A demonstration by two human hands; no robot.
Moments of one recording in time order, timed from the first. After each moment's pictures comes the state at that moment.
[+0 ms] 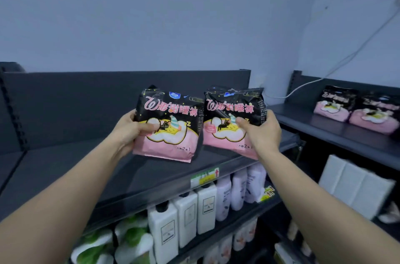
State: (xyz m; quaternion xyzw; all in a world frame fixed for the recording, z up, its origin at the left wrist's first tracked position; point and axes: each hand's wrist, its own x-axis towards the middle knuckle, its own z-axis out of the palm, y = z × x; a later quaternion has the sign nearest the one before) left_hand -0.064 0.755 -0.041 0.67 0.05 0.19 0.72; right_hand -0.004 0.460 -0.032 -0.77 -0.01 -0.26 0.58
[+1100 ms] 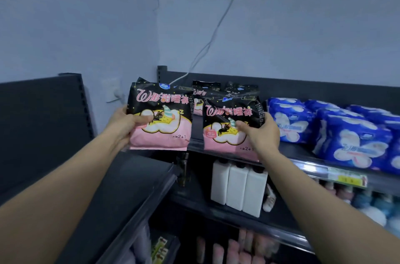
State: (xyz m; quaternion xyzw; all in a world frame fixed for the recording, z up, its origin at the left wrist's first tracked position) left_hand 0.337 0.384 -0.007 0.63 -0.12 -0.02 0.77; right_hand 0.211 0.101 -0.040 -0.74 0.25 -0.42 0.45
